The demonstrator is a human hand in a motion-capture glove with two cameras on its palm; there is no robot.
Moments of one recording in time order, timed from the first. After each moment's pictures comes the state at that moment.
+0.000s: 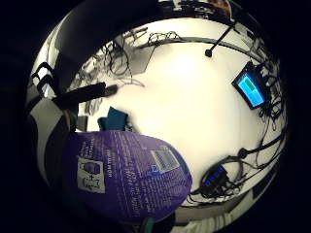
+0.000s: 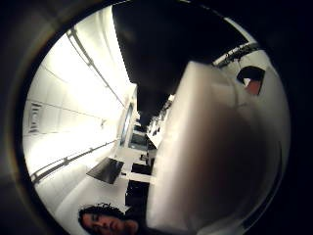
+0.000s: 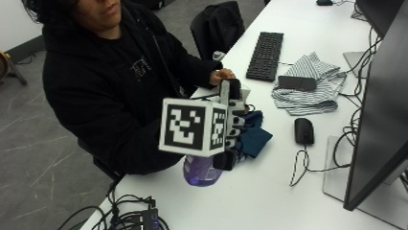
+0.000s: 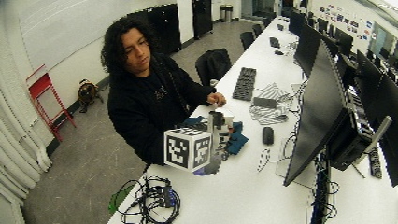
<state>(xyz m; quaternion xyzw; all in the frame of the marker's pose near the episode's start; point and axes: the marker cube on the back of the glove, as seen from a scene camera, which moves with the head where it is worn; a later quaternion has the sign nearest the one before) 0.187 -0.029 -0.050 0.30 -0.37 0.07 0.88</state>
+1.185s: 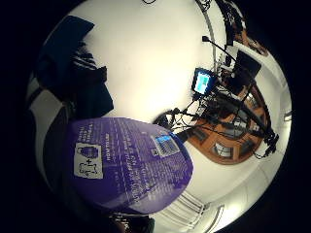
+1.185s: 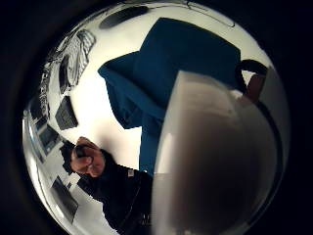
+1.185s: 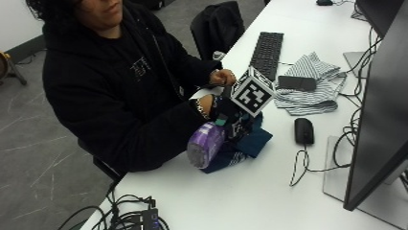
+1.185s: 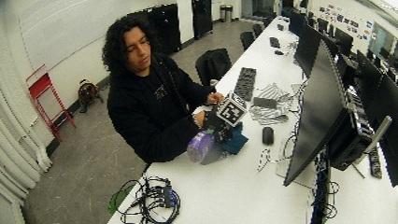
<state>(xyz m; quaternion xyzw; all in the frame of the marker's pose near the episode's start) 0.049 -0.107 0.047 -0.15 0.10 0.15 0.97</state>
